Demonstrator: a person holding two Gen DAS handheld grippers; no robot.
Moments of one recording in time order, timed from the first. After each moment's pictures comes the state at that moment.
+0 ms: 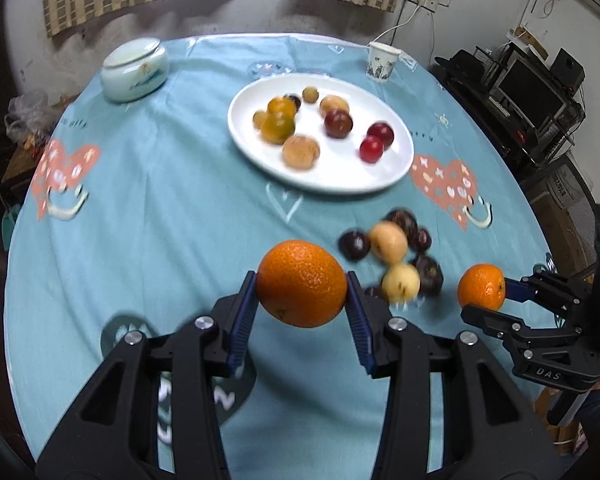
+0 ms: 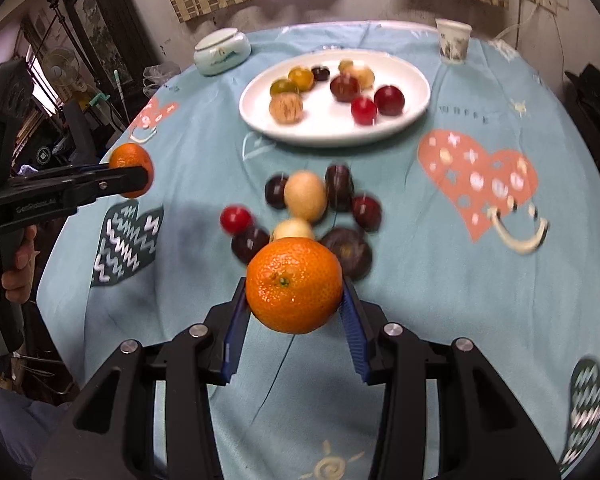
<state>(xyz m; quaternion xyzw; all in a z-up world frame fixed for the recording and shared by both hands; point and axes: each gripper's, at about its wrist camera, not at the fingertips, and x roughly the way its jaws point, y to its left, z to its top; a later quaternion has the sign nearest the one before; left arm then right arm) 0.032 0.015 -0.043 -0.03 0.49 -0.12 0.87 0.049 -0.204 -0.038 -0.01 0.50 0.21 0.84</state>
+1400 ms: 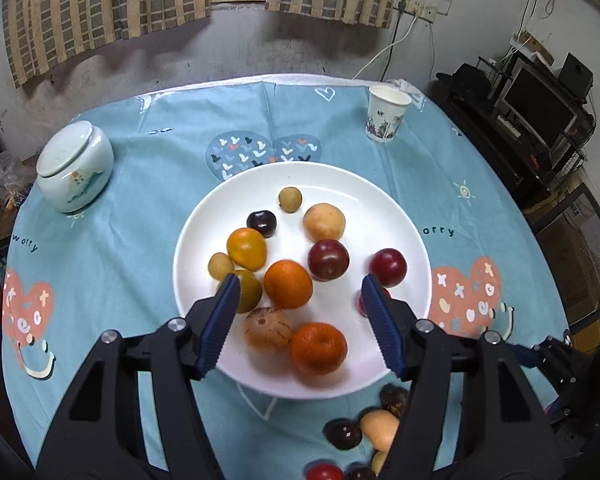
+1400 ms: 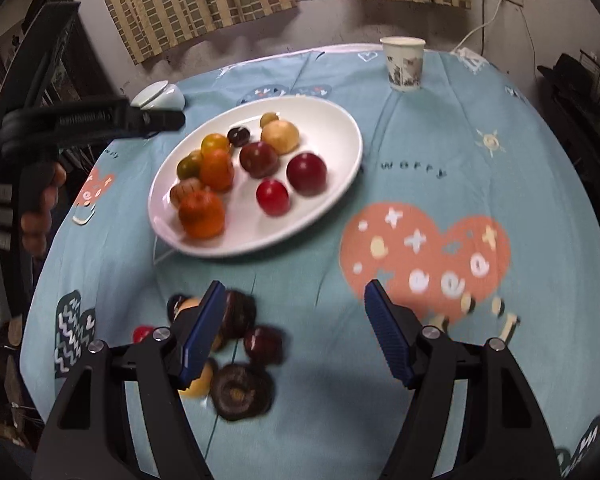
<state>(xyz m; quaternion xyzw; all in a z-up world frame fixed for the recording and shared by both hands) 0.188 -0.039 -0.023 -0.01 0.46 -0.13 0.88 0.132 -0.255 -0.054 0.04 0.50 0.16 0.85</state>
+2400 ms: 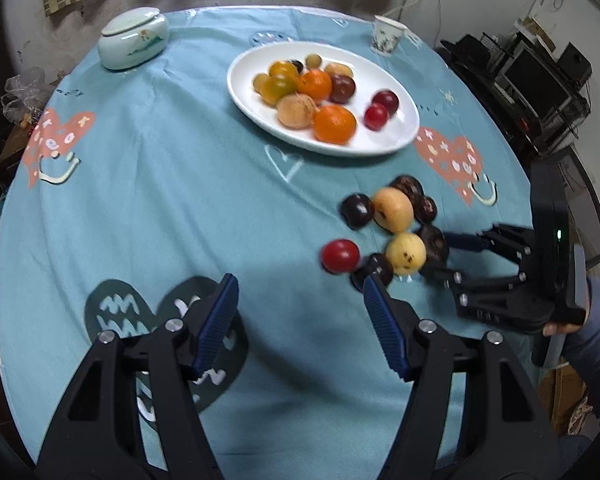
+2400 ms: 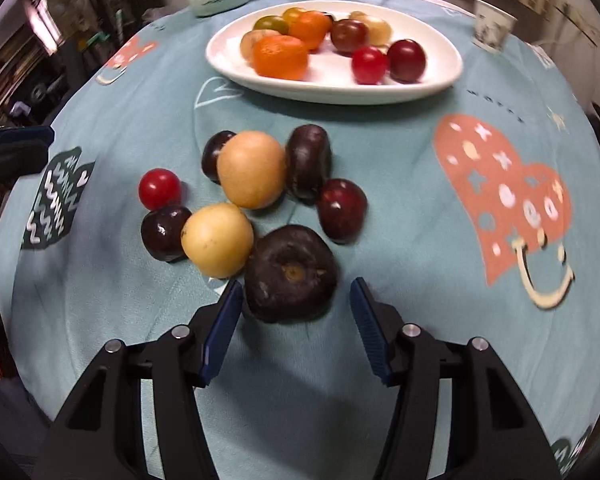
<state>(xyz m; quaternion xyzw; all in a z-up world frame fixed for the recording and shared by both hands) 0.015 0.010 -0.069 -0.03 0.53 -0.12 0.84 0.090 -0.201 -0.109 -0.11 0.55 0.23 0.80</state>
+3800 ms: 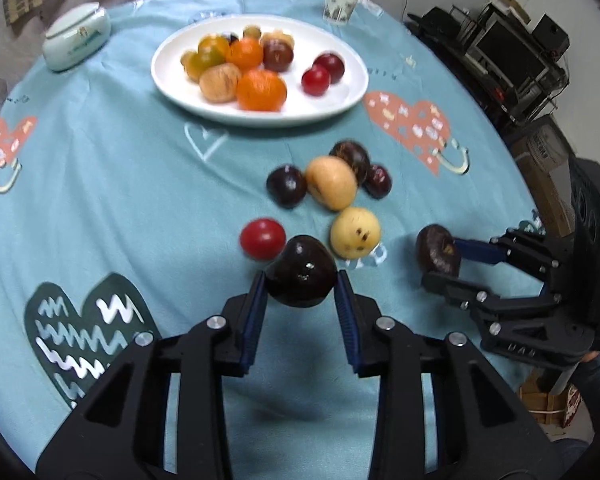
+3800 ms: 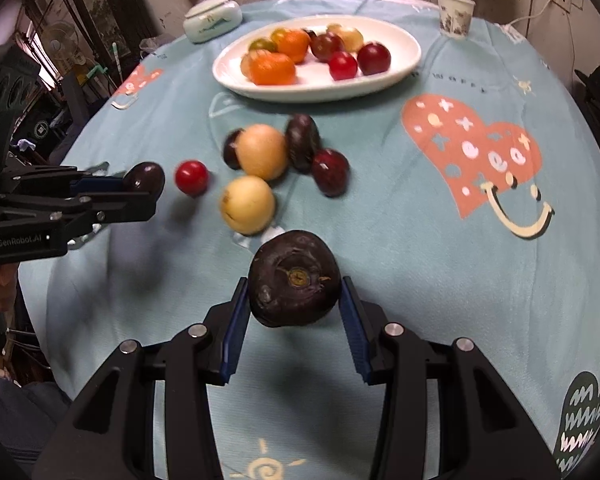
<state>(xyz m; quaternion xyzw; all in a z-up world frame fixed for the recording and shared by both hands) 0.017 -0.035 -0.085 -0.02 0.54 -0.18 0.82 0.042 -0.225 -0.077 -0.03 0.53 0.21 0.82</state>
